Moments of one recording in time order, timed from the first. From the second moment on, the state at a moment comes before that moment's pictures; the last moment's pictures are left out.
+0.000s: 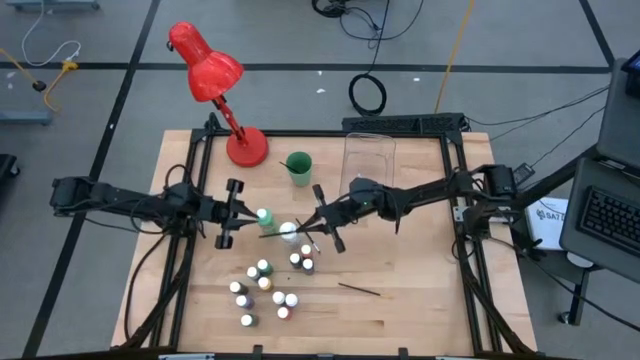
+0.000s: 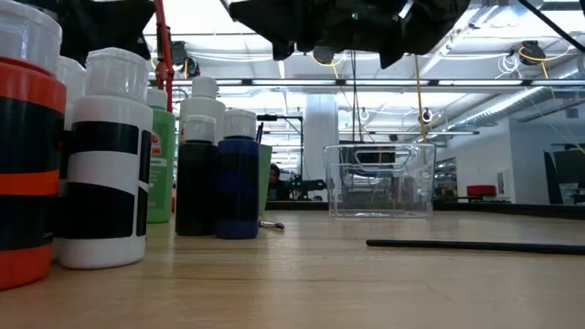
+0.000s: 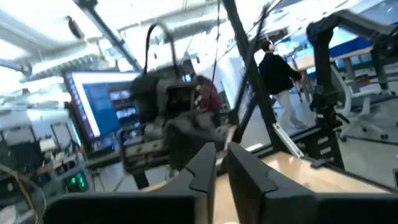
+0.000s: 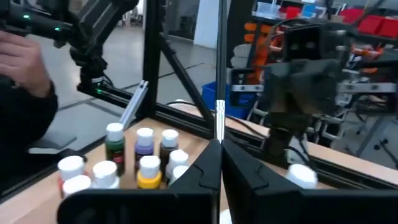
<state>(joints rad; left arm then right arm) 0.02 0.76 0.04 1.03 0.31 0.29 -0.01 1.77 1.03 0.71 -0.40 -0.19</state>
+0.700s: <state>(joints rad) -0.06 1.09 0.17 1.23 0.25 0.30 -0.01 1.77 1.03 0.62 -0.18 -0.25</state>
